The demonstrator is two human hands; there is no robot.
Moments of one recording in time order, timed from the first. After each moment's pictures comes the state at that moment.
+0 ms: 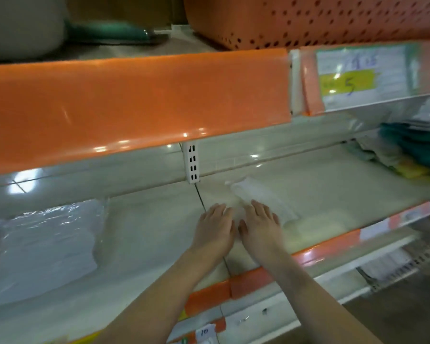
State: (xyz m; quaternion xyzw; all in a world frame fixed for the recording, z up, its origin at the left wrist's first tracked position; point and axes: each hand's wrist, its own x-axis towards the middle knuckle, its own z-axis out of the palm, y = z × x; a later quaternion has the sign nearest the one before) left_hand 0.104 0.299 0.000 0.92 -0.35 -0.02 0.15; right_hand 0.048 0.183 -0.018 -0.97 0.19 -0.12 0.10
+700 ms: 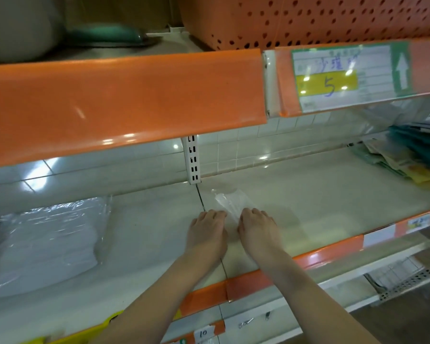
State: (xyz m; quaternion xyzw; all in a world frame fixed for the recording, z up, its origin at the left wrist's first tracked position) left_hand 0.097 0.301 -0.004 0.94 -0.31 0.03 0.17; right_hand 0.048 0.178 -0.006 -0.98 0.17 -0.09 0.10
